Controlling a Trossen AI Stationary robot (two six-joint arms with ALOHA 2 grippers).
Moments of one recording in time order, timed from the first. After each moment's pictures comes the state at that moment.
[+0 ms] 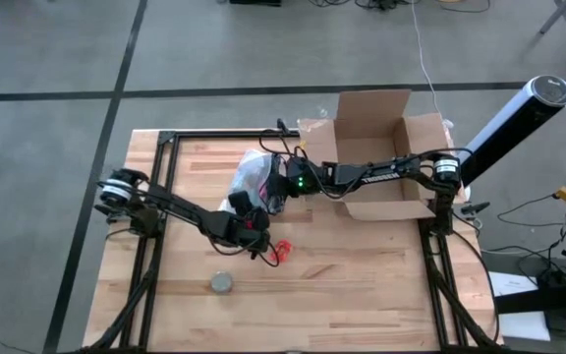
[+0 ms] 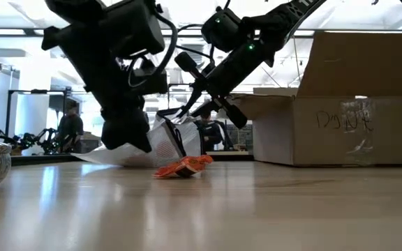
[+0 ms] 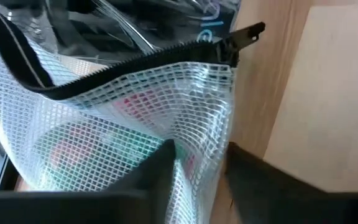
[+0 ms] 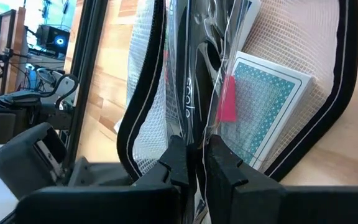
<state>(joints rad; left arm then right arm) -0.21 1.74 0.92 -0.43 -0.75 -0.32 -0.18 1.87 1.22 0.00 0.02 1.17</state>
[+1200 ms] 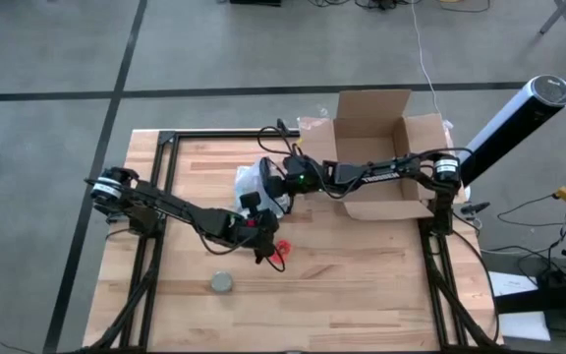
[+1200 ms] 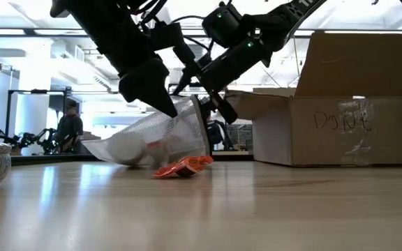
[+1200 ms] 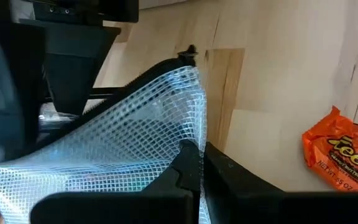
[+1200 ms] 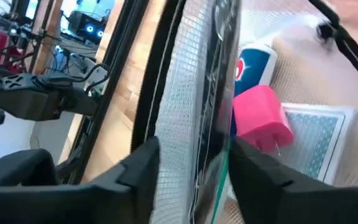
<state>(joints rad) -0.25 1.67 1.02 -0.35 -0.66 -0.19 -0.19 1.87 1.22 0.13 -0.03 1.02</state>
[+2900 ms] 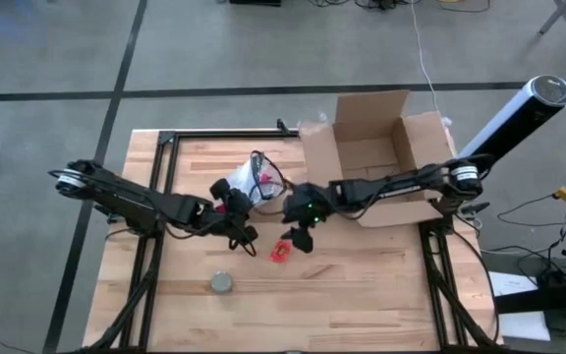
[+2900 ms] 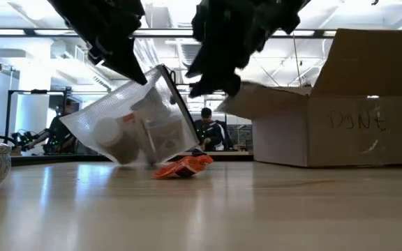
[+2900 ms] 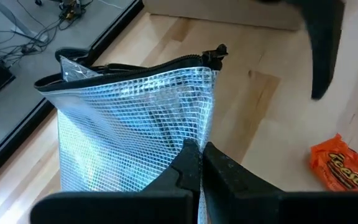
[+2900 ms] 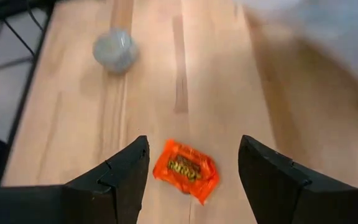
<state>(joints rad) -0.25 1.33 0.91 -0.51 -0.71 -0.48 0.02 1.77 1.22 -0.21 -0.22 0.22</state>
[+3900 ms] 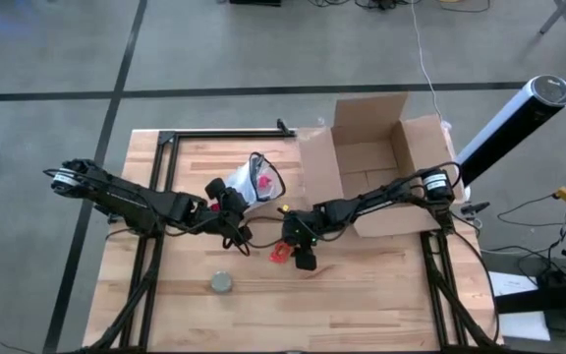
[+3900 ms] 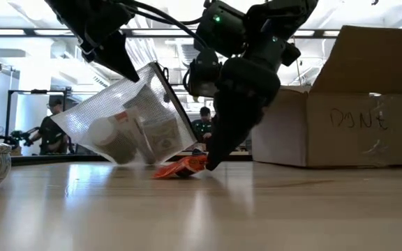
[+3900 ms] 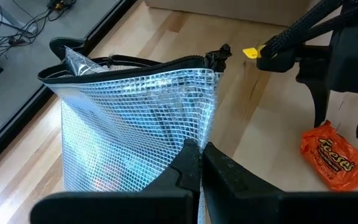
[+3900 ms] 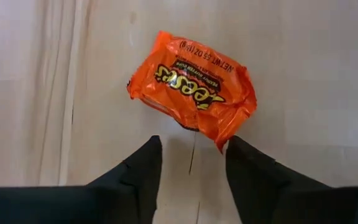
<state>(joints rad) -0.25 1.28 0.91 -0.58 -0.67 -0.51 0.08 1.96 1.22 -0.26 -0.20 0.15</state>
